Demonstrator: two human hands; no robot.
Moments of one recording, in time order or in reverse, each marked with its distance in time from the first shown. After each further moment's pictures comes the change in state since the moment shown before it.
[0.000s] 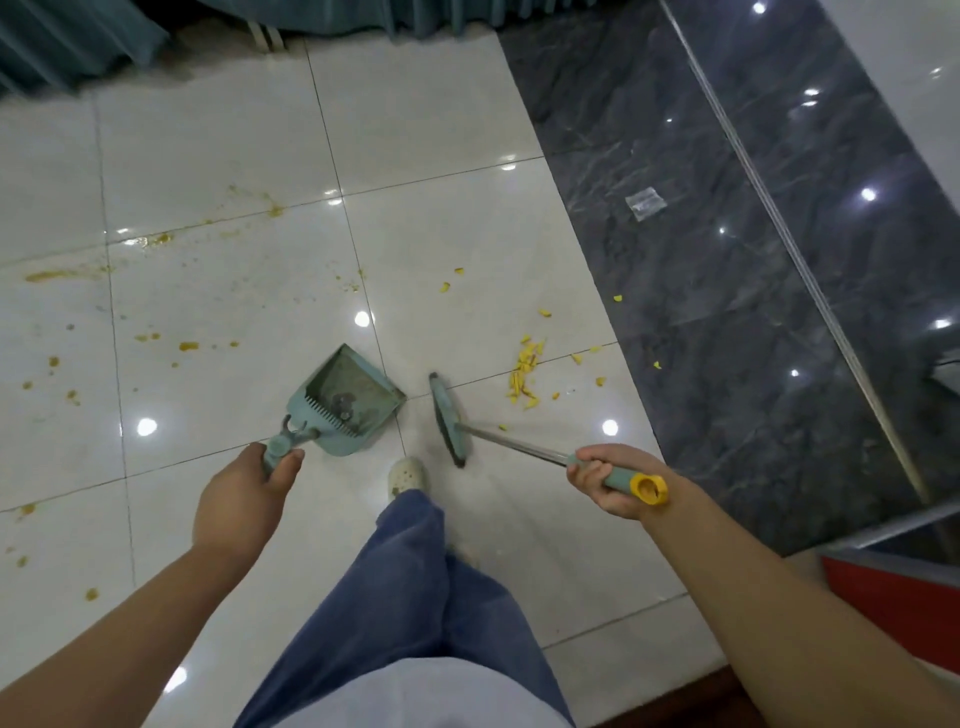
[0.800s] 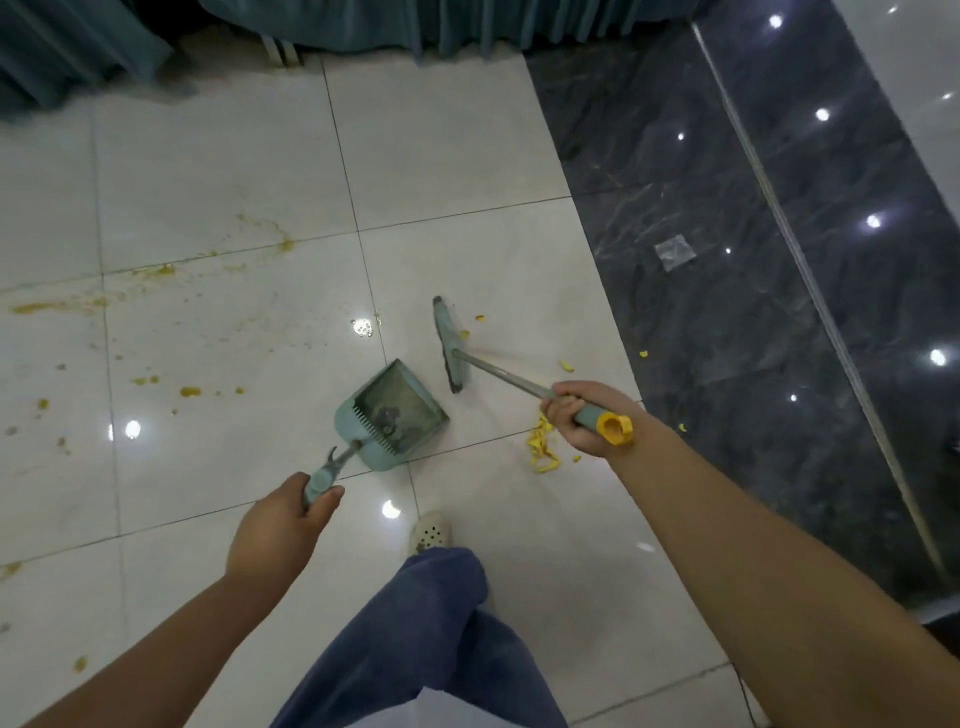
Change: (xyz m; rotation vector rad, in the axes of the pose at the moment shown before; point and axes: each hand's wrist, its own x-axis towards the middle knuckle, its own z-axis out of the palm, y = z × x) left_hand 0.180 0.044 -0.045 -0.008 -0.172 -0.008; right_hand 0.053 -0.145 0.258 0.002 -0.113 -0.084
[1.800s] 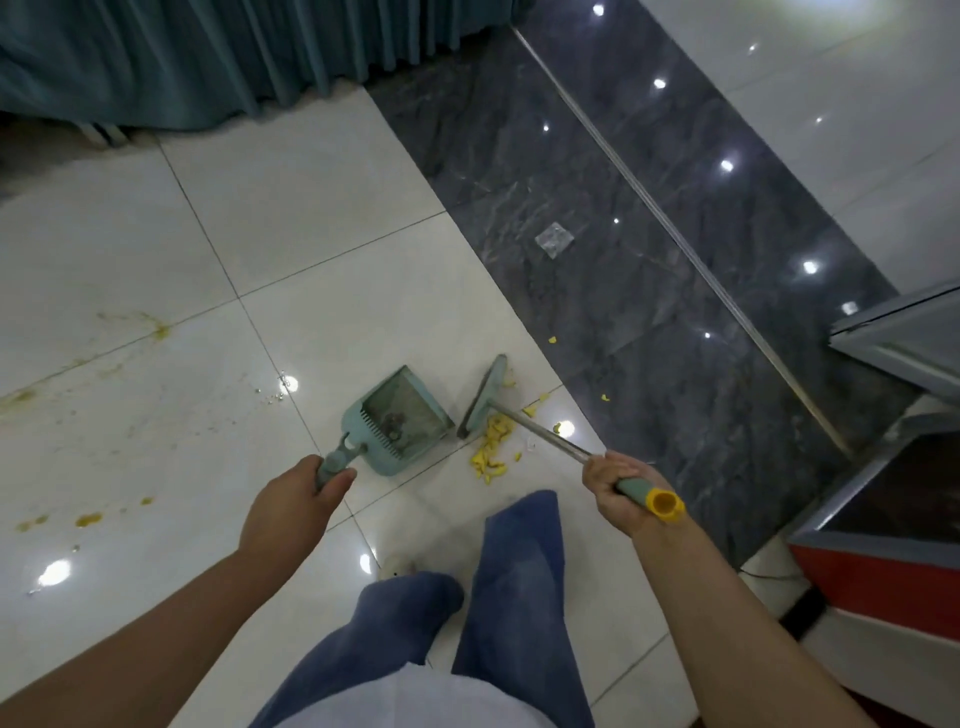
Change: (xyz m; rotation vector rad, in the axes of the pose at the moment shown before) left_hand 0.024 0.143 0.028 0.098 -0.142 0.339; right_hand -0.084 0.005 -0.176 0.899 -0.038 -0.271
